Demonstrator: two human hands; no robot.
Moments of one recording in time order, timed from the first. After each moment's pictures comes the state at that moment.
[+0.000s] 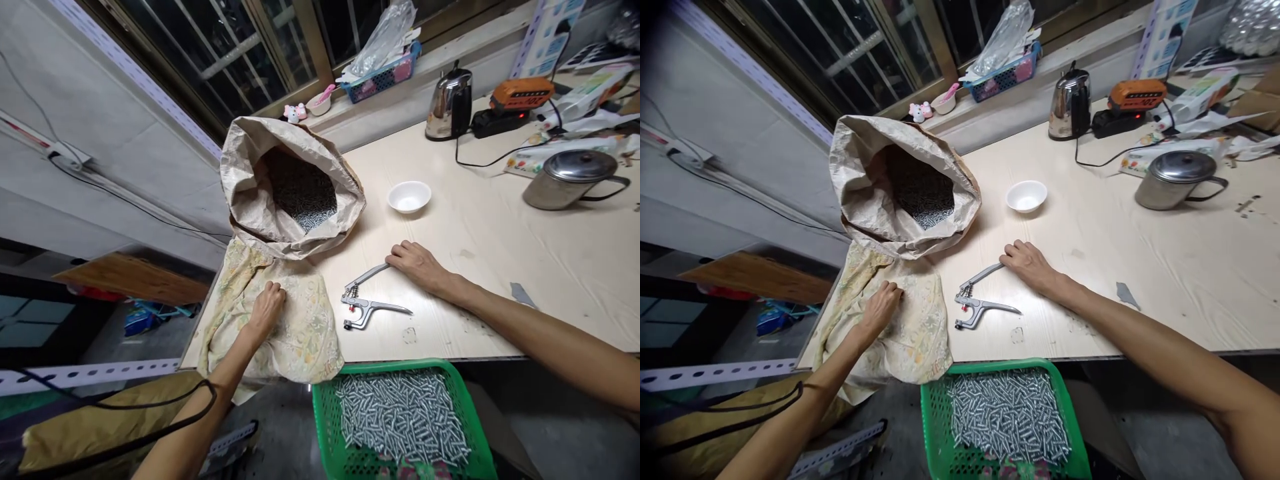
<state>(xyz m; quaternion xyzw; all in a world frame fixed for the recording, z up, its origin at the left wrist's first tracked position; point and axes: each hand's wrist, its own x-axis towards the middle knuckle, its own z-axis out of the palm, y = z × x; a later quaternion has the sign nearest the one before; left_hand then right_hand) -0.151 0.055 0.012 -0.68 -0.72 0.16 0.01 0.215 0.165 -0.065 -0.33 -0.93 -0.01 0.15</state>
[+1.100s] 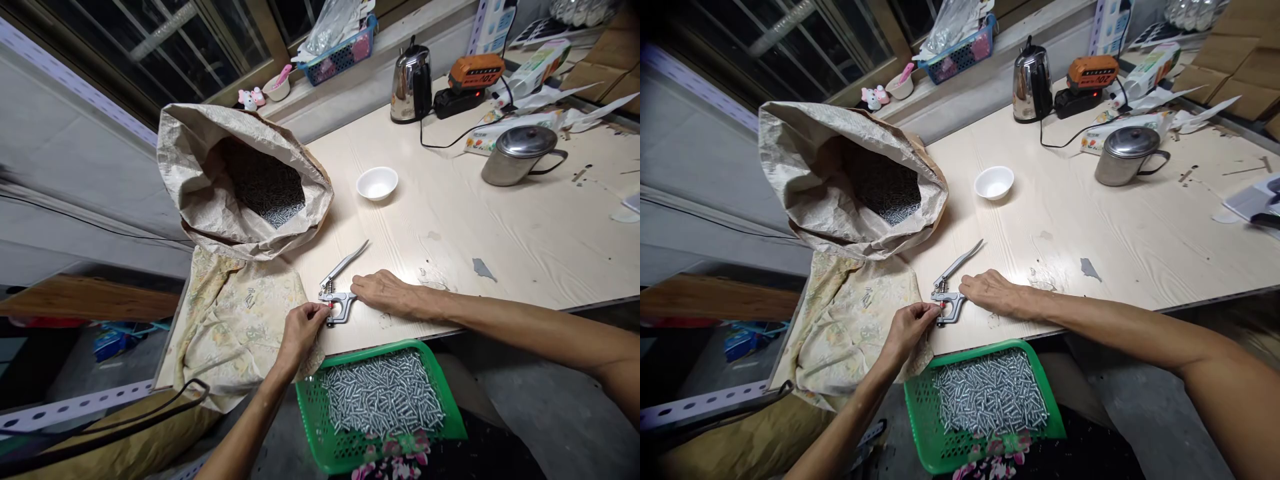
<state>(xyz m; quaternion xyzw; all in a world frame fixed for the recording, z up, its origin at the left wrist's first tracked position) -0.016 0.021 -0.009 -0.52 -0.75 -0.19 -0.36 0.206 0.101 -0.049 -0.20 -0.96 0.12 0.13</state>
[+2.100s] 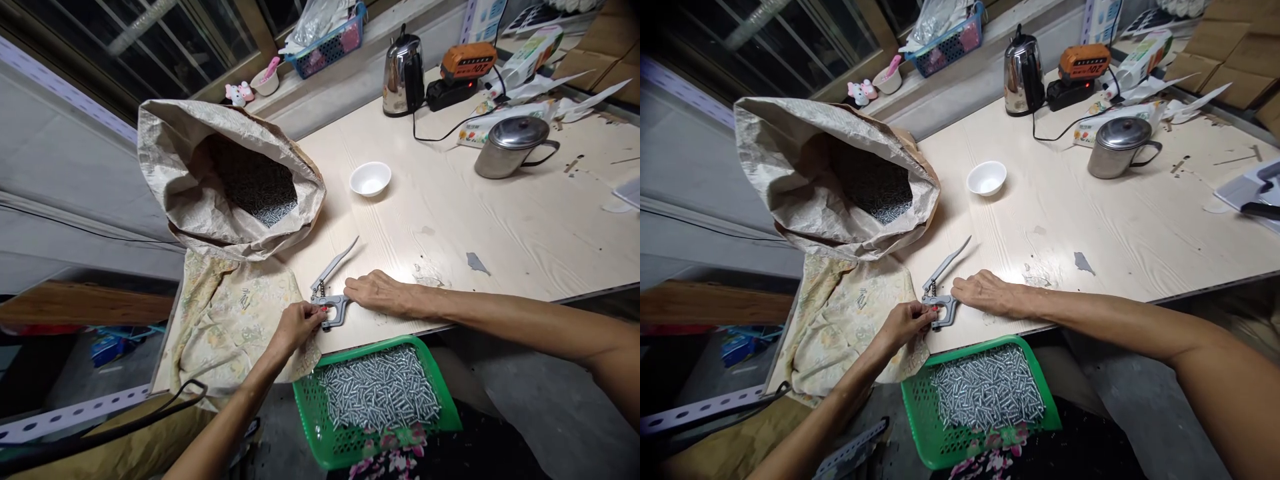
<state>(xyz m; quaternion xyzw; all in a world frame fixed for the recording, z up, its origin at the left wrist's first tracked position) -0.023 0.040 -0.001 -0.52 -0.74 -0.05 -0.42 0.204 0.096 -0.040 -0.19 -0.97 0.08 0.10</state>
